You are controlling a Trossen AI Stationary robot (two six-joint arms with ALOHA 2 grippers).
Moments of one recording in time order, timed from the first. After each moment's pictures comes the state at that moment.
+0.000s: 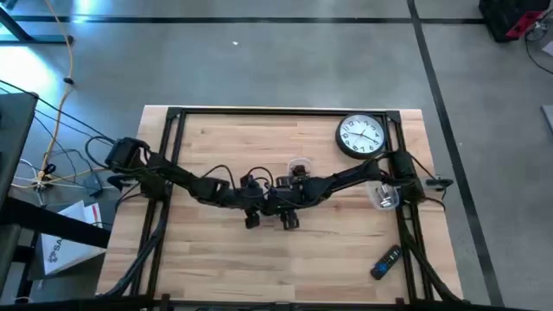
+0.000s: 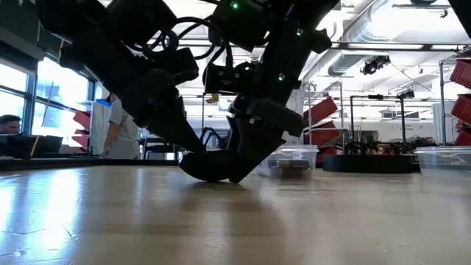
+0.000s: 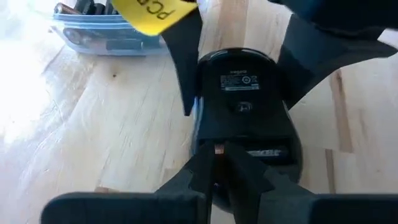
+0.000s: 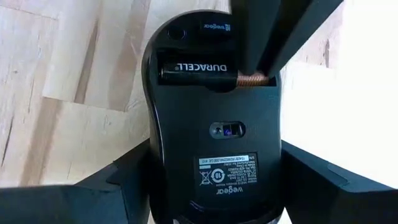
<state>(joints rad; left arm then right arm) -0.22 1.65 0.68 0.21 -0.32 -0.23 0.14 2.09 1.39 -0.43 0.16 -0.13</state>
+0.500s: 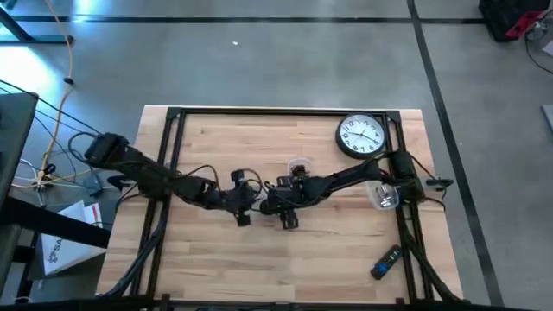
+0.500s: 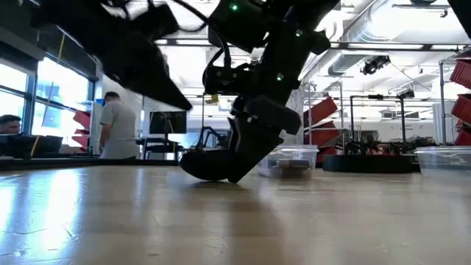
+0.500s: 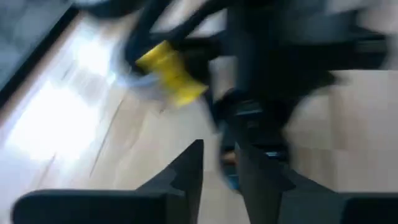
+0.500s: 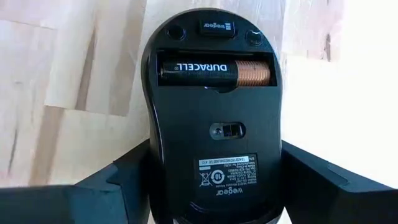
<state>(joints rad) -0.36 1.45 0.68 0.07 -0.51 -0.06 0.13 2.09 1.39 -0.43 0.11 -0.07</state>
